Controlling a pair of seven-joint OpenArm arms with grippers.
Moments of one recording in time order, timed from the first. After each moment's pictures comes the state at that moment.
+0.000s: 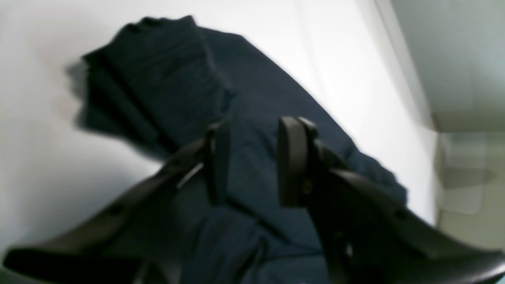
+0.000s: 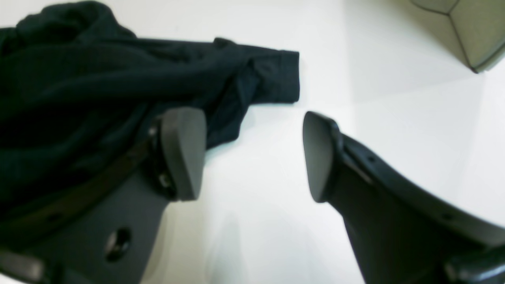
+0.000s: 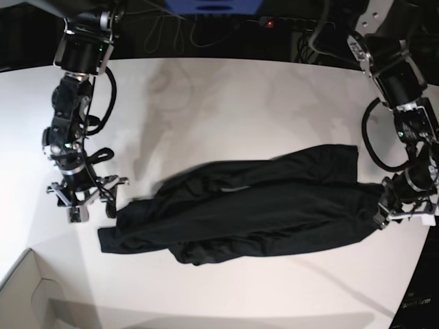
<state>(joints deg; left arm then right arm) -17.8 -16.6 -30.1 70.2 -42.0 0.6 52.4 7.4 4.3 20.0 78.9 -5.9 24.4 -18.4</state>
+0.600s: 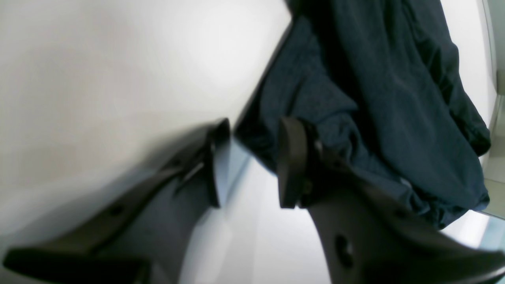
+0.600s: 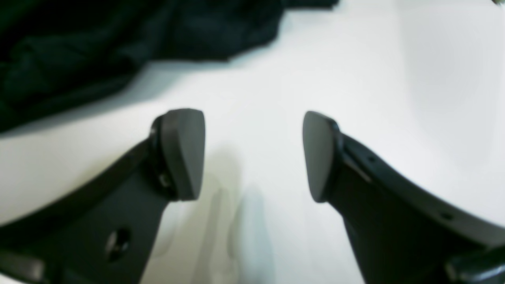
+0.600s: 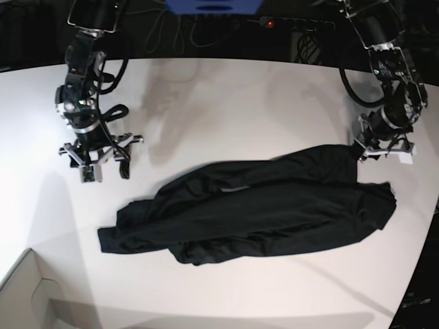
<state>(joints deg) 1.1 -10.9 -30.9 78.0 -45.6 0.3 50.2 -5.5 -0.3 19.9 87.7 -5.8 24.6 -18.3</state>
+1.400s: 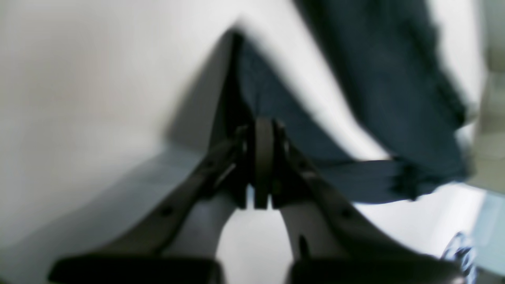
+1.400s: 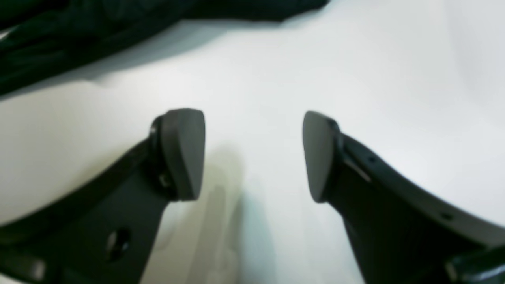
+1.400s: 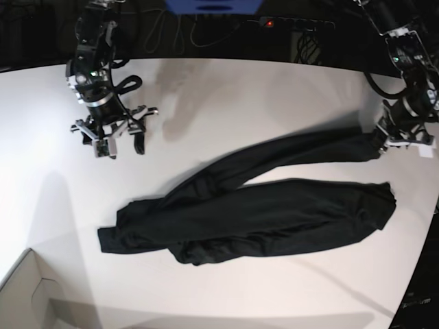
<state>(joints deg) 6.3 -14.4 -38.0 89.3 -52.3 0.1 60.9 -14.8 -3.7 16.4 95.4 -5.8 24.6 -18.6</state>
